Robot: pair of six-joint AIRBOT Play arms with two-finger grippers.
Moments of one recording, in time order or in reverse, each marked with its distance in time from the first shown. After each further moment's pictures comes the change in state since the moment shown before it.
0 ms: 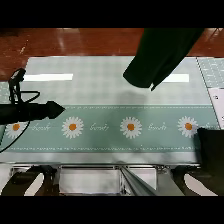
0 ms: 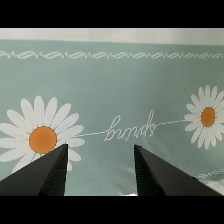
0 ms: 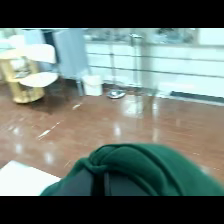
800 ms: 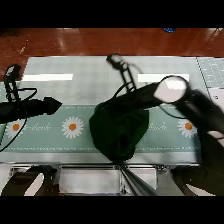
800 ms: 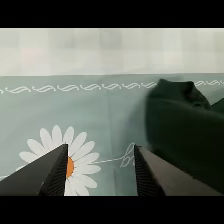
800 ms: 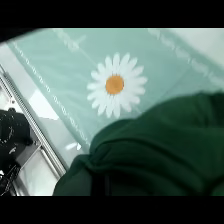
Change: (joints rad) left arm 0.001 0.011 -0.009 0.040 0.108 0.030; right arm 0.690 -0.102 -0.867 0.061 -0.108 0.083
